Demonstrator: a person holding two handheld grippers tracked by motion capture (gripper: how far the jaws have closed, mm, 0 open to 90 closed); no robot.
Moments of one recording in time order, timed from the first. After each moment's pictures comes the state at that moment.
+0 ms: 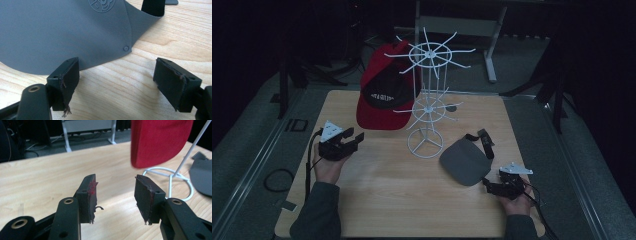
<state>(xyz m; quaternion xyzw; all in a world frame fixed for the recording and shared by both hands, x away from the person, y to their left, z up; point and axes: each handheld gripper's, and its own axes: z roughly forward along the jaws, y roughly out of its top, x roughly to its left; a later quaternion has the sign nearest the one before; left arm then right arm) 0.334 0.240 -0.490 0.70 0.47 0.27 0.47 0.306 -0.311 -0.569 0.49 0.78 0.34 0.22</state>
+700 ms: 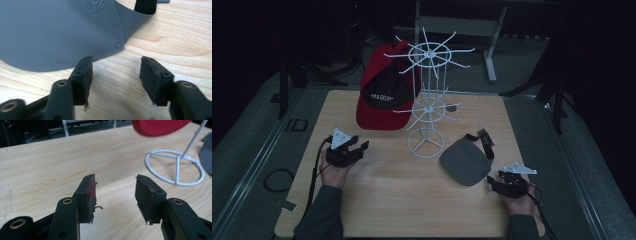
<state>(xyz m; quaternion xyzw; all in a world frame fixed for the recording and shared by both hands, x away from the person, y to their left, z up) 0.335 0.227 -0.521 0.72 0.46 0.27 0.43 0.303 -0.318 -0.562 0.50 0.77 0.33 0.21</state>
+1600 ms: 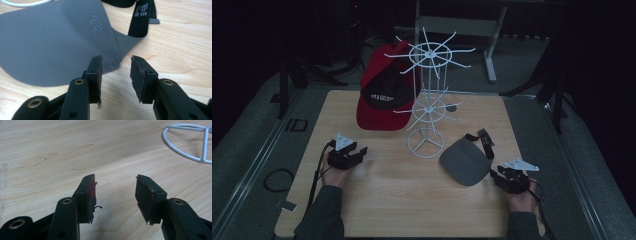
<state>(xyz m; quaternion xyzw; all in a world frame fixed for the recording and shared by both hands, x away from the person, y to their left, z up) 0.345 0.234 -0.553 0.74 0.49 0.25 0.39 0.306 -0.314 -0.542 0.49 0.77 0.34 0.24</state>
